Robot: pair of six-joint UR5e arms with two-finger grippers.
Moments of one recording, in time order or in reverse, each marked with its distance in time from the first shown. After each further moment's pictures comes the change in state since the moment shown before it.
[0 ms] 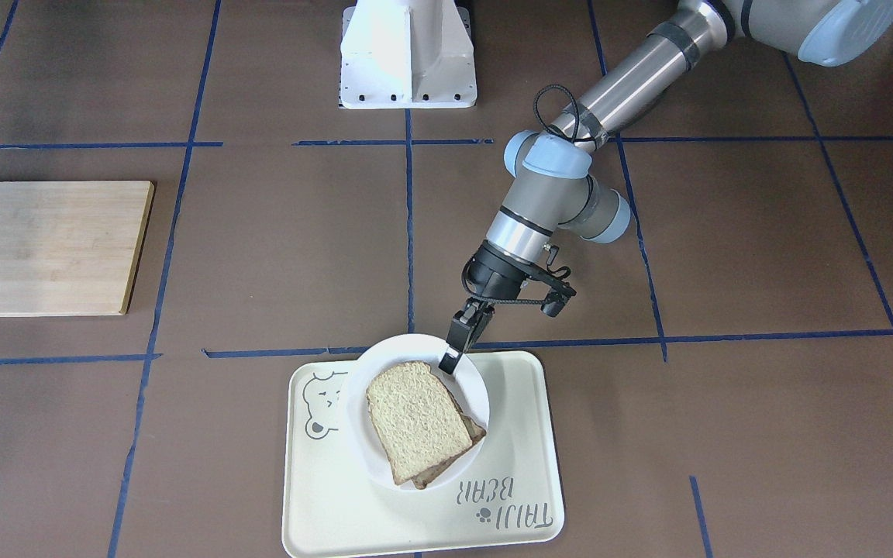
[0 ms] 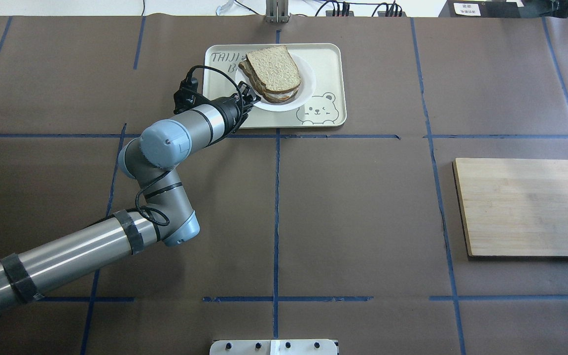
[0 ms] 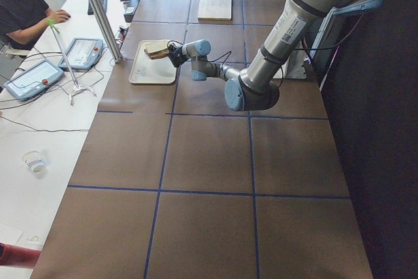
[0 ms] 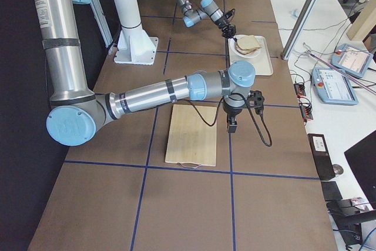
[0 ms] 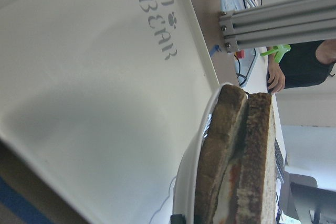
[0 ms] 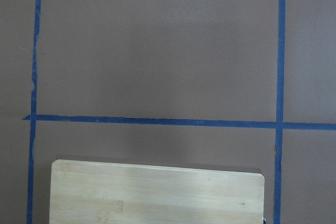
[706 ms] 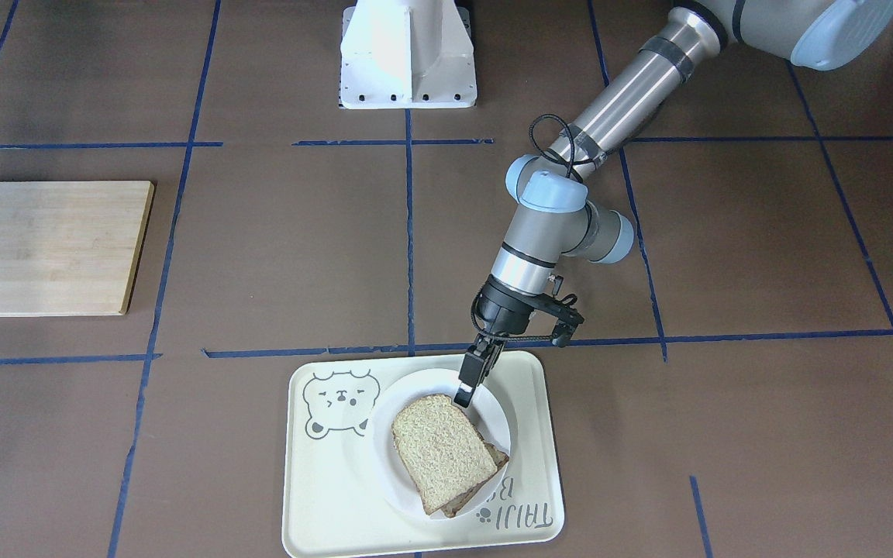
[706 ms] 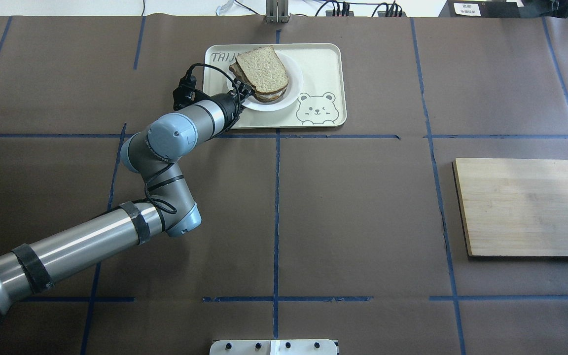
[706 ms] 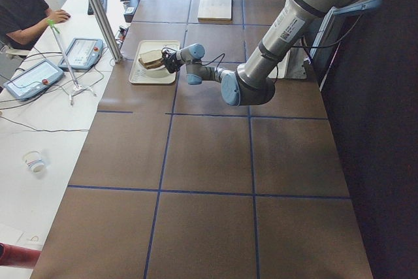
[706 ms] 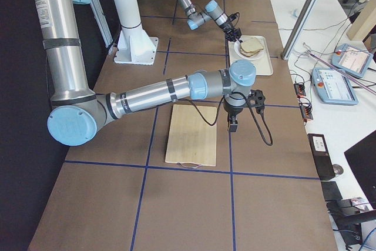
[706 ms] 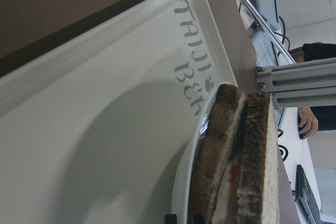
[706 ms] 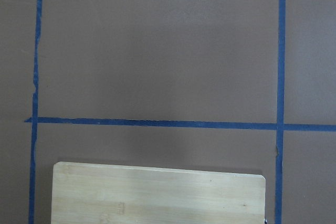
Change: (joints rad) left arm -0.011 -0.034 0.091 0.003 -0.001 -0.002; right arm -0.001 0.003 -0.002 0.000 0.000 0.006
